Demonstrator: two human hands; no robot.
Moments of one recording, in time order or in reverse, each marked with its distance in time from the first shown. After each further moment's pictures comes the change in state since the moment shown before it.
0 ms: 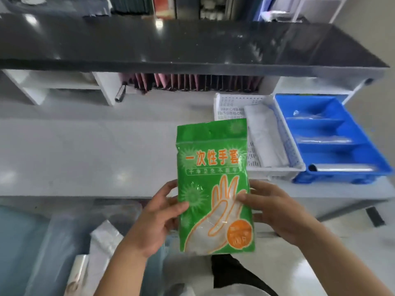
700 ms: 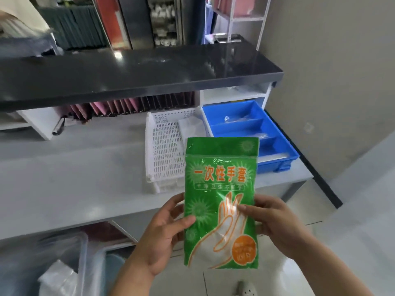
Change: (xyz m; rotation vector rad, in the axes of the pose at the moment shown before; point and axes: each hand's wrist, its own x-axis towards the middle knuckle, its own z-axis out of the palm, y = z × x) left_hand 0.024 -0.078 0.187 0.139 -0.148 -0.021; right_hand -0.127 0.023 -0.152 0.131 0.237 -0.115
